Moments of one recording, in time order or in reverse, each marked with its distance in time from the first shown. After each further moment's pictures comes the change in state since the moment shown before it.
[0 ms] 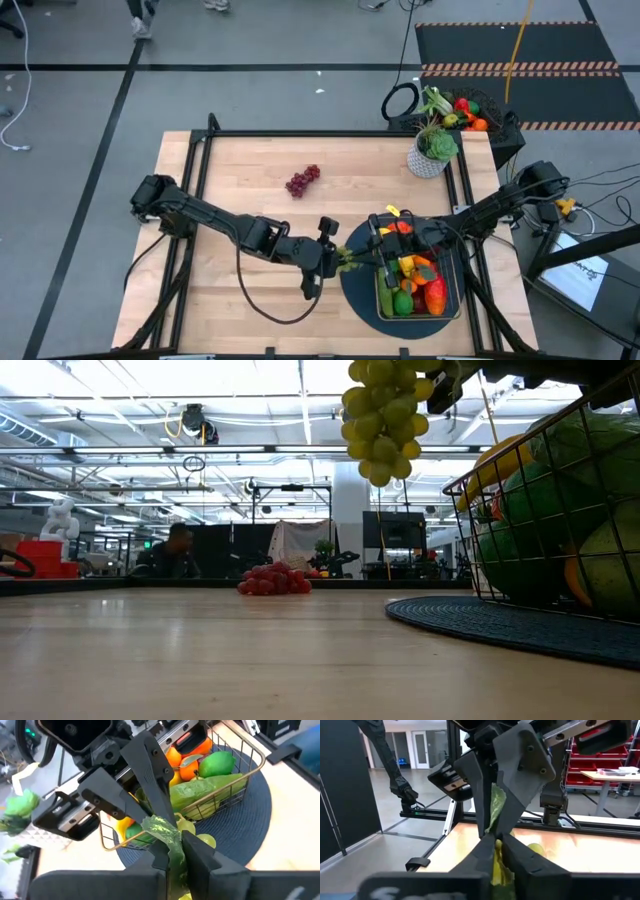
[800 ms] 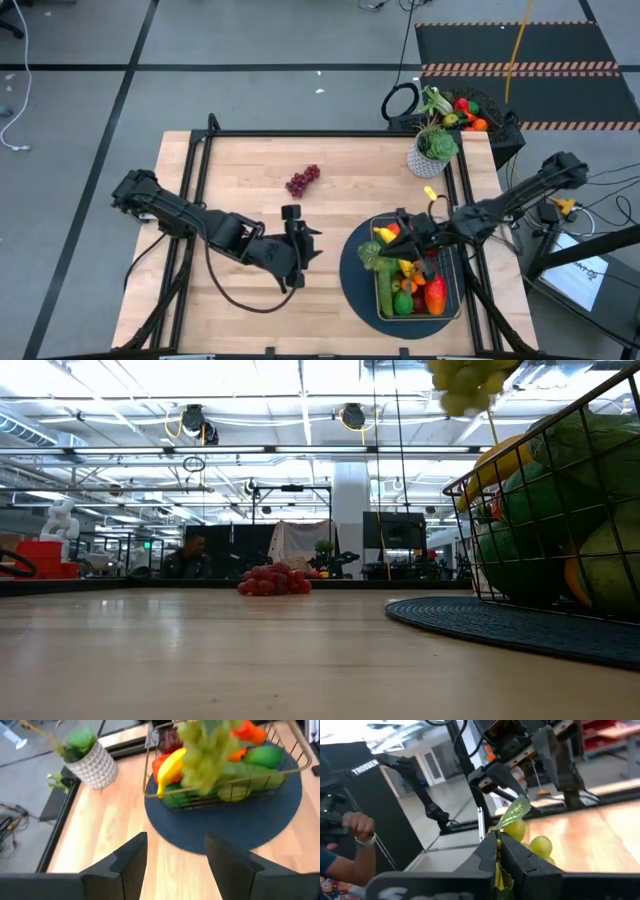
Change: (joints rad) left arm -0.082 -0.143 0.000 -0.281 -0.286 -0.410; right arm 0.085 -0.445 0.026 -0.490 0.043 0.345
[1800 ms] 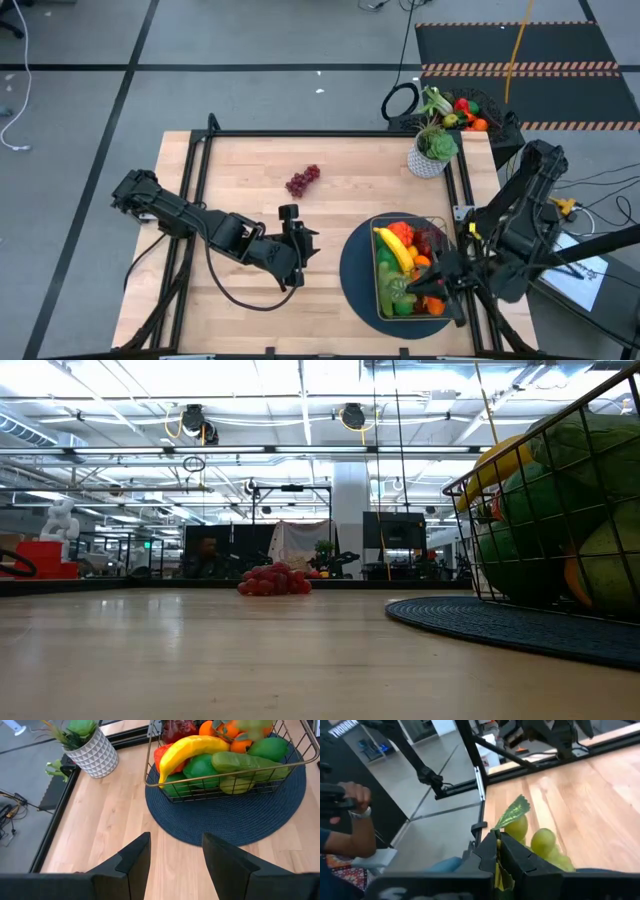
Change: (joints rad) left arm 0.001 -0.001 0.000 -0.056 -0.006 -0.064; right arm 0.538 0.134 0.383 -0.647 0.568 0.324
